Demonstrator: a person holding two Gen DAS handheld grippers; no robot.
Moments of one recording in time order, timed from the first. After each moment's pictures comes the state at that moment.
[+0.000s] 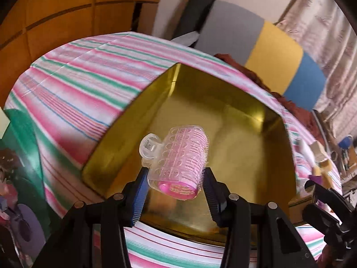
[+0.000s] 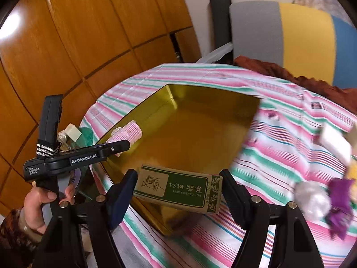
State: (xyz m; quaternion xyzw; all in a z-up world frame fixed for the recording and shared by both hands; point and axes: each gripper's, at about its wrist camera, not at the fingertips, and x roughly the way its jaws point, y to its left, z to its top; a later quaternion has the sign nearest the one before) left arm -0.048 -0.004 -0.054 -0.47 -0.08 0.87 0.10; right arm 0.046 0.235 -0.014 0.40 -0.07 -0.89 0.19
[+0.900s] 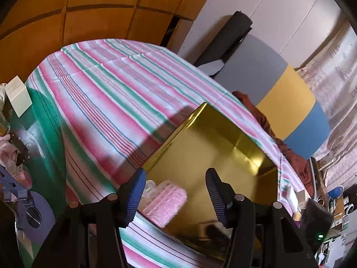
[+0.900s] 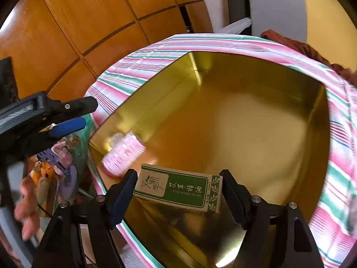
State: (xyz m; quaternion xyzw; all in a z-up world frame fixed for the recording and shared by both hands) left arm -0.038 -0.058 -0.011 -0.43 -0.20 0.88 0.05; right arm -0.018 0.156 -0.064 0.47 -0.07 -0.85 0.21
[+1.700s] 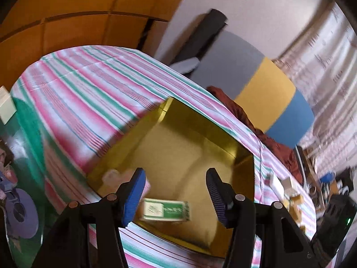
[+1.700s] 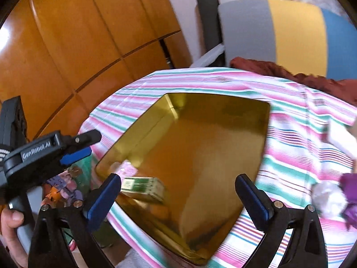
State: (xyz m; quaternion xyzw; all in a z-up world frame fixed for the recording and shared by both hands) left arm -0.026 -0.013 0.002 -0.42 -0.18 0.88 0.11; right arm 0.034 0.211 -0.007 0.39 -0.11 -0.90 0.13
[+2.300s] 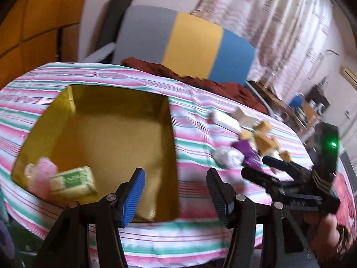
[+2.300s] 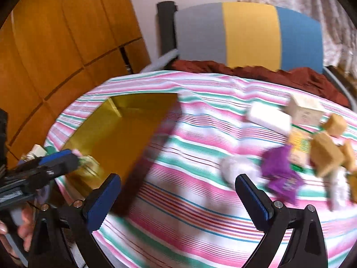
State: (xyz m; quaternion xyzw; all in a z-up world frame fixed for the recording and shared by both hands) left arm 0.043 0.119 0.004 -0.42 -0.03 0.85 0.32; right arm 0.098 0.335 -0.014 0.40 -0.09 -0.91 0.02
